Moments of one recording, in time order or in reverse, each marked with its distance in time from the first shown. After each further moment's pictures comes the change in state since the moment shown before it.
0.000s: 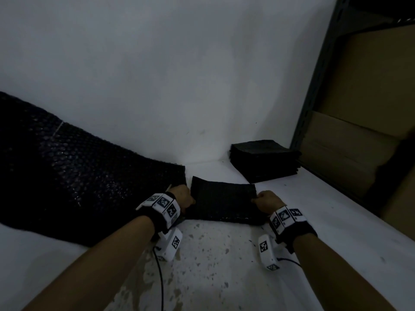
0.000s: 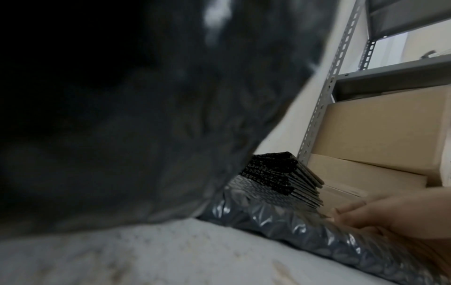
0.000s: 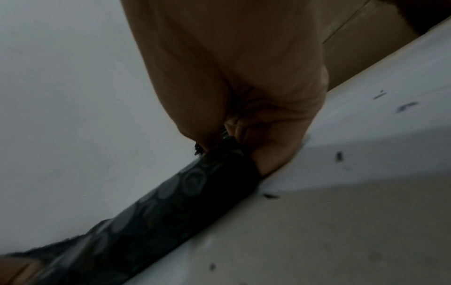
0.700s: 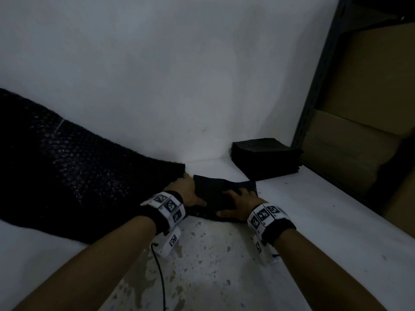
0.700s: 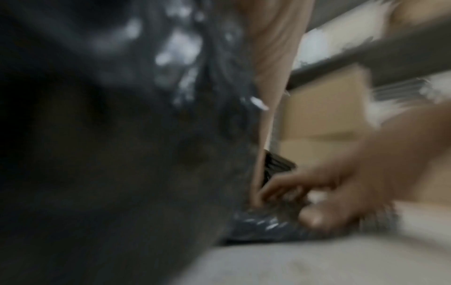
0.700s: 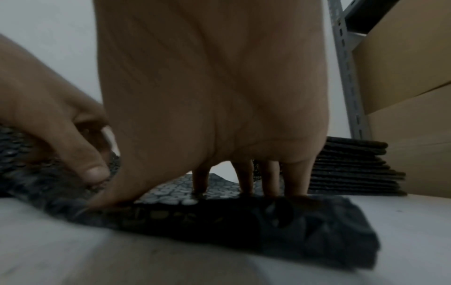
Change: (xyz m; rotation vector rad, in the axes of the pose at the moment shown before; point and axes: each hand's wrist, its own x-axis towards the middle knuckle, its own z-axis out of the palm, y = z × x) left_hand -0.022 0.009 -0.013 0.116 0.035 0.089; right_hand -0.039 -0.042 0.028 -0.590 -0.199 -0.329
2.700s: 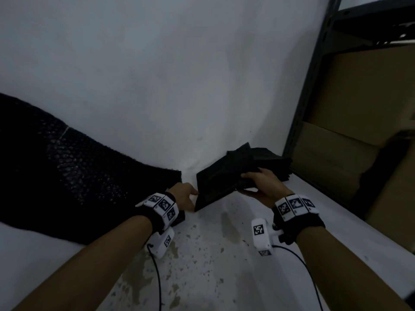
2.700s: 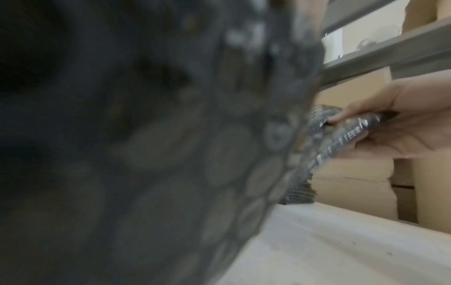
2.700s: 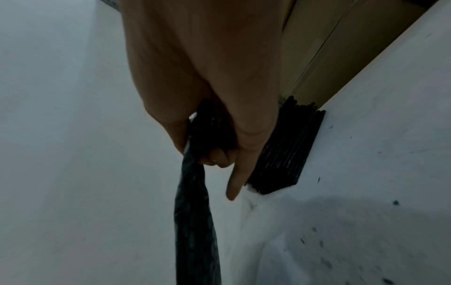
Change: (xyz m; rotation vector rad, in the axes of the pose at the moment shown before) left_hand -0.008 -0.007 -0.007 -0.044 -0.081 0.165; right_hand -0.042 0.023 -0.063 1.547 0.303 -0.057
